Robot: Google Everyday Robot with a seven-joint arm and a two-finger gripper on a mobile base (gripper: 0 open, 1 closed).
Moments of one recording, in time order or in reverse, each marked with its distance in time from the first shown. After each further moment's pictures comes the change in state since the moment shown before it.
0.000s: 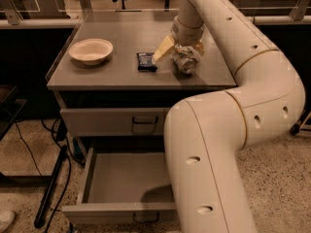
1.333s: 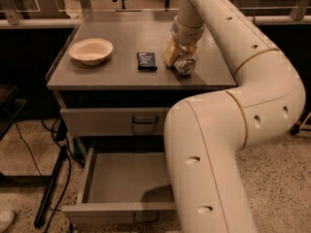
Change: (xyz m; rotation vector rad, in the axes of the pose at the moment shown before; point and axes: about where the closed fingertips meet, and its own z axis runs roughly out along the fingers) arm 0.000 0.000 0.000 0.000 0.000 0.000
